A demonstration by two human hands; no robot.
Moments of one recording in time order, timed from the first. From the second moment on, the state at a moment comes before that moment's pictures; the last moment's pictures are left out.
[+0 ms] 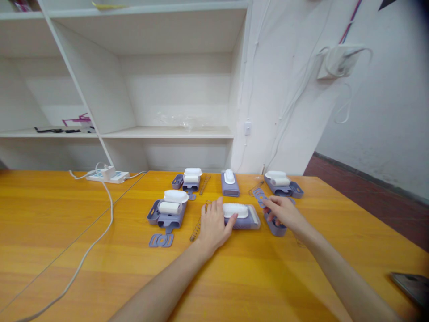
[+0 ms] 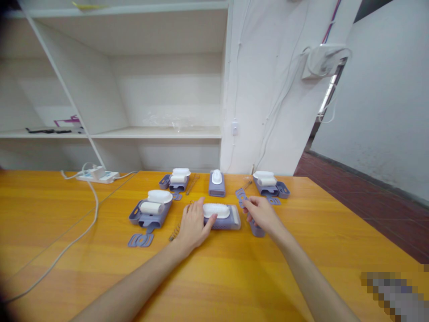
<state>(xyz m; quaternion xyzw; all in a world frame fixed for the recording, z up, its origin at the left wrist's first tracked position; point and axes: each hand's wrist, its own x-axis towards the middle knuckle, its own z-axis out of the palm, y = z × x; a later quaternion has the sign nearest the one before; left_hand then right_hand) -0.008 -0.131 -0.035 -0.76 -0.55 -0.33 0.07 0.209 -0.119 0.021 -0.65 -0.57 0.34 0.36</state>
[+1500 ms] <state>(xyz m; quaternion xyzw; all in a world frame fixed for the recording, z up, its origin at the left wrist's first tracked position) -0.007 -0.132 -0.033 -0.76 -0.56 -0.32 0.07 0.203 -0.123 0.012 -0.65 -0.64 0.31 0.27</state>
